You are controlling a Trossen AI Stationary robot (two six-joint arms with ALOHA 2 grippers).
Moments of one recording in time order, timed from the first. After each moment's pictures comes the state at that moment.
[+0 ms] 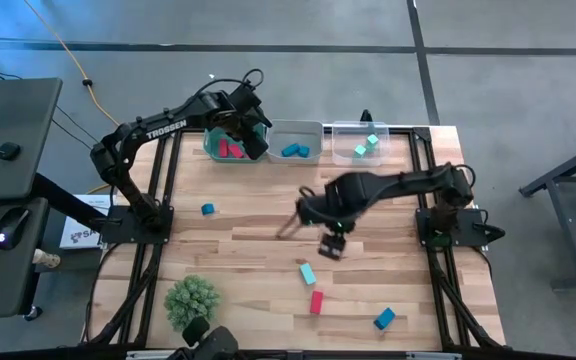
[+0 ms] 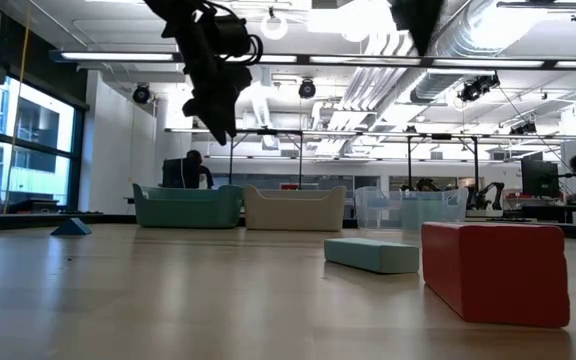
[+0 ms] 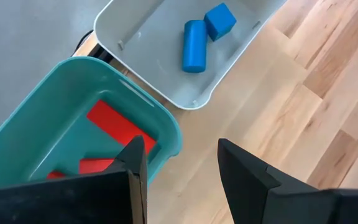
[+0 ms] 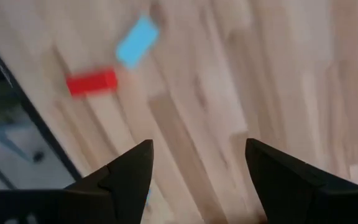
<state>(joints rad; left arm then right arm) 0.74 1.67 1.47 -0.92 0.04 -0.03 0.18 1.88 1.93 -1.57 -0.13 0.55</state>
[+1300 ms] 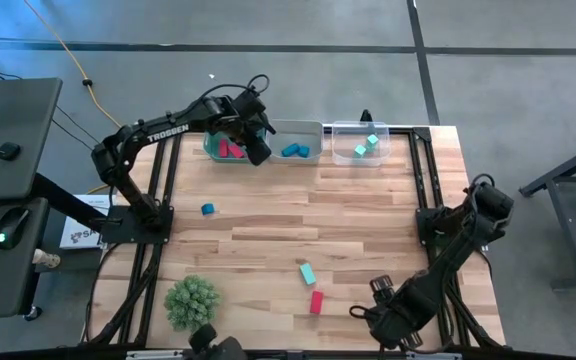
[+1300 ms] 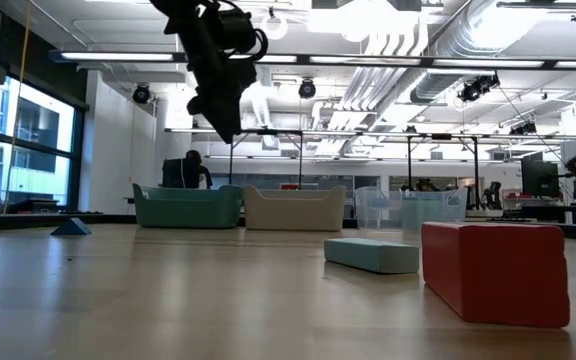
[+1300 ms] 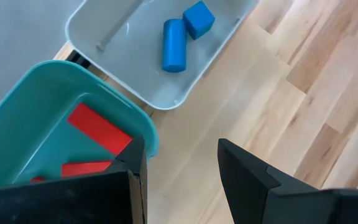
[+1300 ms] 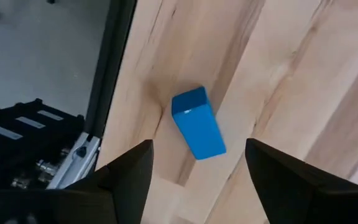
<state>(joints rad) 0.68 1.67 1.47 -0.92 0.04 -0.05 0.88 1.73 1.26 -0.93 -0.11 0.54</state>
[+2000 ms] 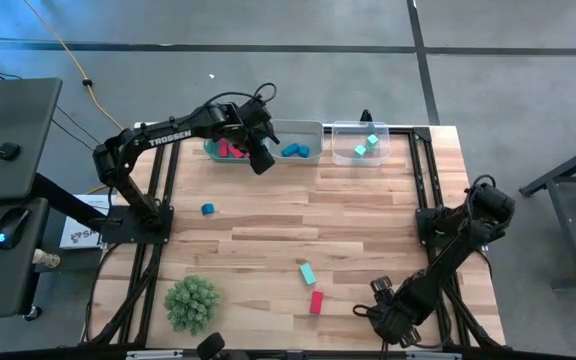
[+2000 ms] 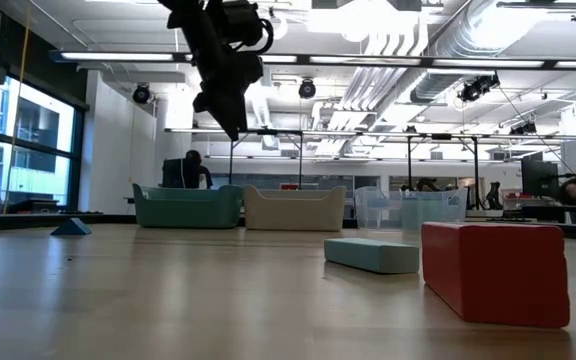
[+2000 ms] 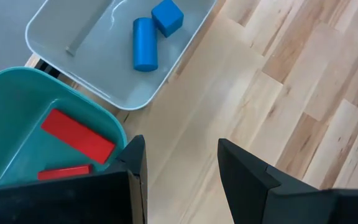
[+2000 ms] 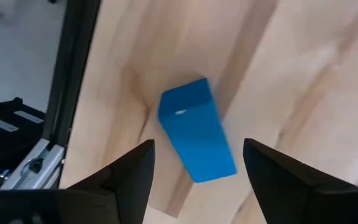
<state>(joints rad) 0.61 1.67 1.47 -0.92 0.04 -0.05 0.92 1.73 1.03 -0.65 -0.11 0.55</state>
